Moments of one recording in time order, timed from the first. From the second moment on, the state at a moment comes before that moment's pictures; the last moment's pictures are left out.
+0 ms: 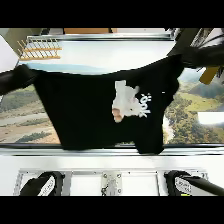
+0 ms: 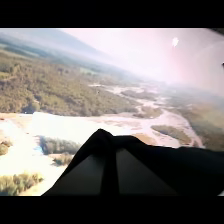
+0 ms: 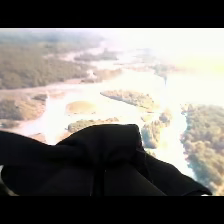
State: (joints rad) left arm 0.15 -0.93 1.24 1.08 -0.99 -1.58; right arm -0.07 -1.30 1.75 -1.11 1.30 1.49
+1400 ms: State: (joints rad) left arm 0.21 -1.26 0.67 1.09 -0.70 -1.92; right arm -0.15 -1.03 1.14 -1.13 1.10 1.47
